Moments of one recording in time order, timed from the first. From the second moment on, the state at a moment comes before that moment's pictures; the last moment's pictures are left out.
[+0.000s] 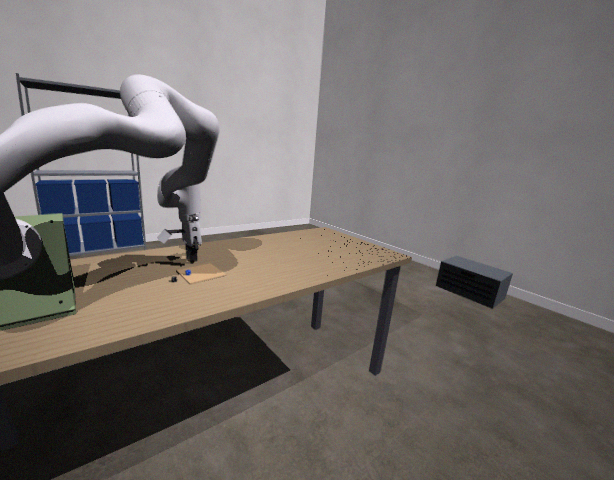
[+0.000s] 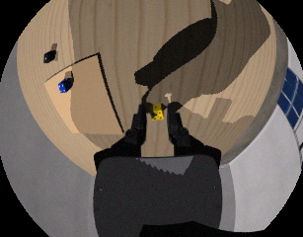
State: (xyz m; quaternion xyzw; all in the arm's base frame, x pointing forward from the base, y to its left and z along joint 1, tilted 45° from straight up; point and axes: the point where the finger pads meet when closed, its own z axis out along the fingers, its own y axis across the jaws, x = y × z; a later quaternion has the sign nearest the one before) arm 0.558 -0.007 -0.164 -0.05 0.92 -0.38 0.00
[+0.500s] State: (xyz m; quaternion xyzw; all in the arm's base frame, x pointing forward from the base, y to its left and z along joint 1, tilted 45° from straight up) arm 0.559 -0.011 -0.169 -0.05 0.92 -0.38 0.00
